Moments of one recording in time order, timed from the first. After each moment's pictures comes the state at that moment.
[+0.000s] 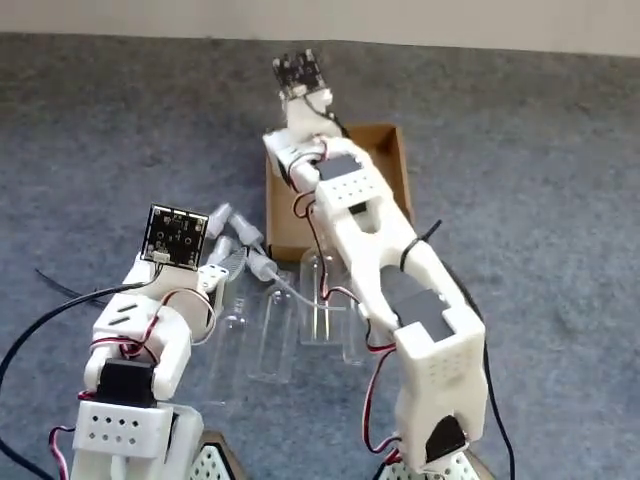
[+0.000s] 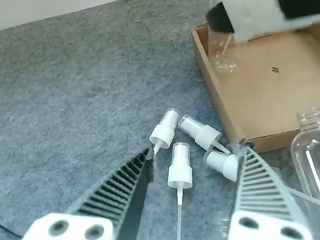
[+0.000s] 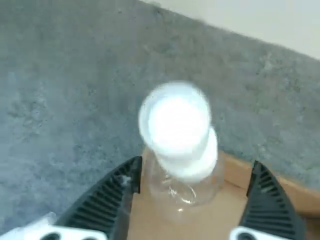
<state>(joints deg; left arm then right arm) -0.5 -80.7 74.4 47.3 -3.5 -28.0 23.8 -8.8 25.6 3.6</state>
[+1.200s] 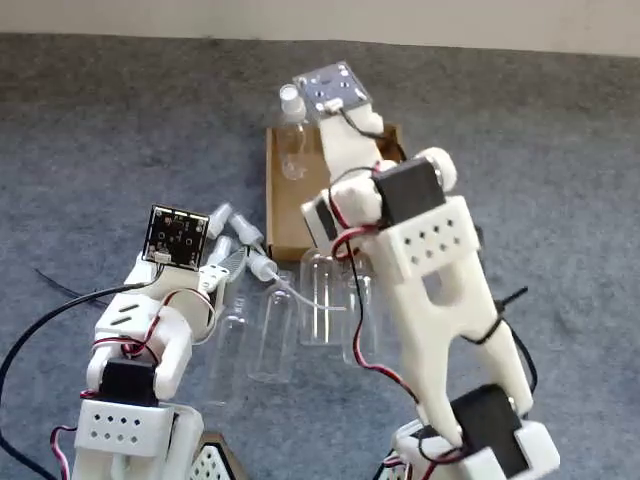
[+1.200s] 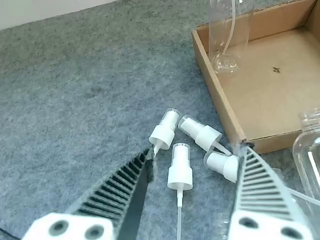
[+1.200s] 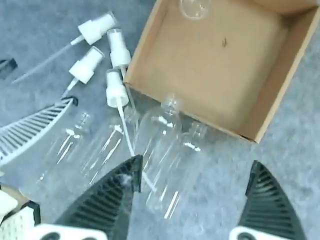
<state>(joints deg) -0.5 -80.7 75.8 45.6 -3.5 -30.8 -11.6 -15.4 99.2 2.1</state>
